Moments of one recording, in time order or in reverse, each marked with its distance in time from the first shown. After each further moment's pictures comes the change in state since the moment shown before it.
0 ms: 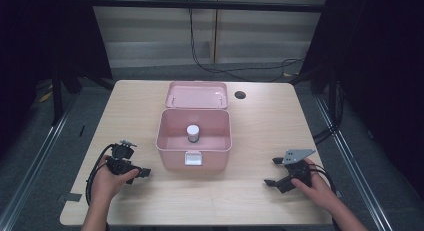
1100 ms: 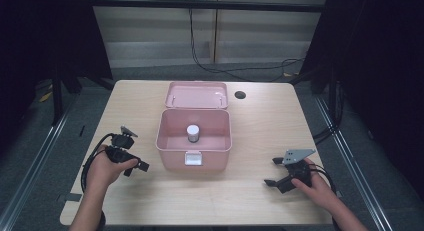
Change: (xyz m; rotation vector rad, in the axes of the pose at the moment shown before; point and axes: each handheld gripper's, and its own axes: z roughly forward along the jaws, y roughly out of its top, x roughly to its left) left arm -0.005 0.030 -0.027 0.149 -0.044 -0.051; right arm 0.000 0.000 0.000 0.000 0.001 -0.002
